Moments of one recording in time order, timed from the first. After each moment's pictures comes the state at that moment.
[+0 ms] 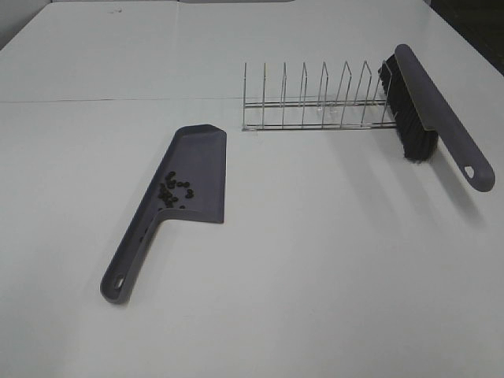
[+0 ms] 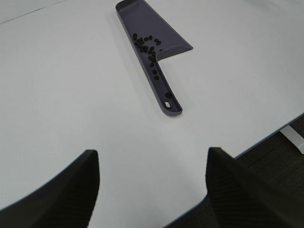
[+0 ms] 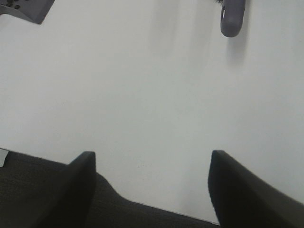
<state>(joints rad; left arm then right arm) -0.44 0.15 -0.50 -0.07 1.07 0.08 0.01 0.36 -0.51 0.19 1.07 -0.20</state>
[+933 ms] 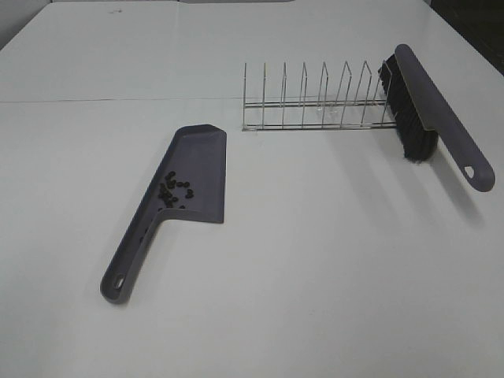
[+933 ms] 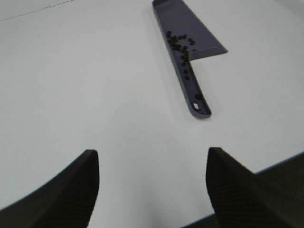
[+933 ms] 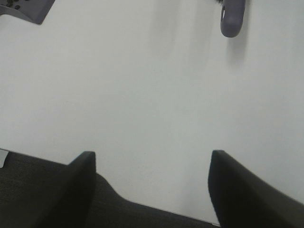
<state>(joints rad) -0.26 0.15 -0.50 -0.07 1.07 0.08 0.01 0.35 -0.51 0.19 1.07 -0.20</state>
